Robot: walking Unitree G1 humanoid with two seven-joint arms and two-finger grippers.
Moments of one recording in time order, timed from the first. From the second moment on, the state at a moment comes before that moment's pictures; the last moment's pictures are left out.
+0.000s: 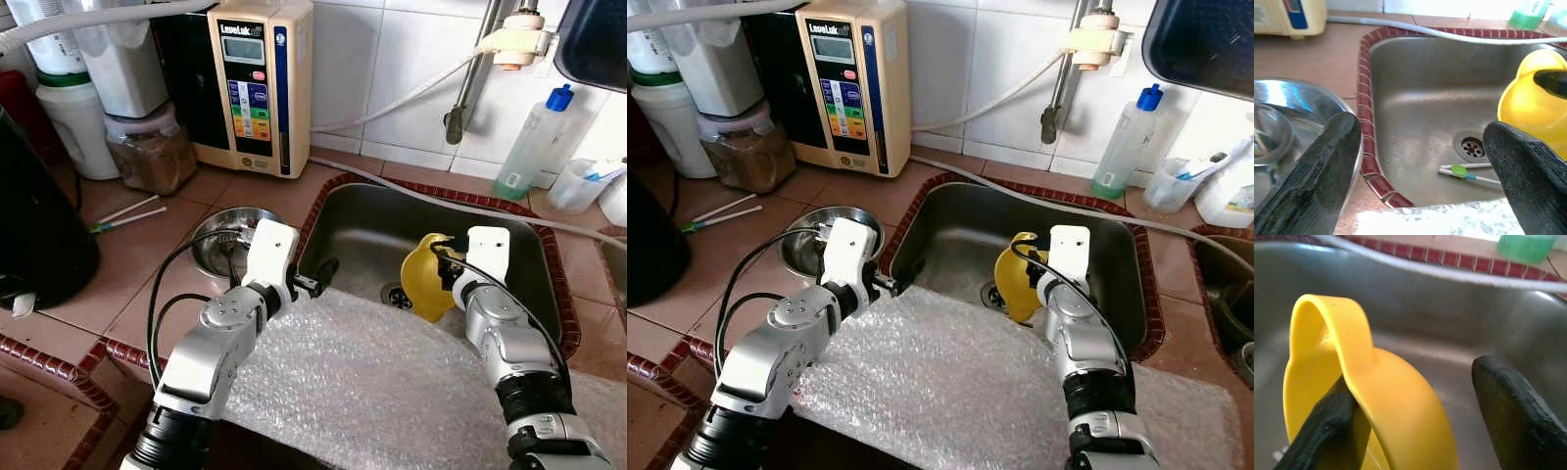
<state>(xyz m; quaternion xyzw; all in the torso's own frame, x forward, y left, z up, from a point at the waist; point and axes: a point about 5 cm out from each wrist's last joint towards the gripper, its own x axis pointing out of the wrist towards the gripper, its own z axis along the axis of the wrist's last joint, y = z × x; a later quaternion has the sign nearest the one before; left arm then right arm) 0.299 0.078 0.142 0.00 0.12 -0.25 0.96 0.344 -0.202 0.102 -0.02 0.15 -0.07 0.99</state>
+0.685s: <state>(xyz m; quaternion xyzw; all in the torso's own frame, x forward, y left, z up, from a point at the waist) 0.300 0.087 0.143 0.01 0.12 -0.22 0.97 0.335 -0.165 0.104 -0.14 0.18 0.20 0.95</state>
